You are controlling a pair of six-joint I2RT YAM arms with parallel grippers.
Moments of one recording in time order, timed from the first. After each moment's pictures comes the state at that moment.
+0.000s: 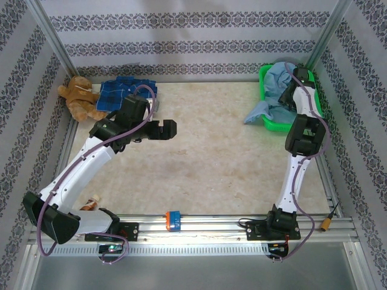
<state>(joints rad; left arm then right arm) -0.46 1.29 1.36 -0.86 0.10 -0.43 -0.27 2.47 2.24 -0.85 0.15 0.38</state>
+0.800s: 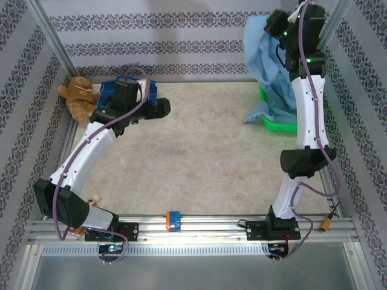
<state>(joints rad) -0.30 1.44 1.47 -0.66 0.16 -0.41 0.02 1.95 2.53 -0.55 -0.20 0.67</state>
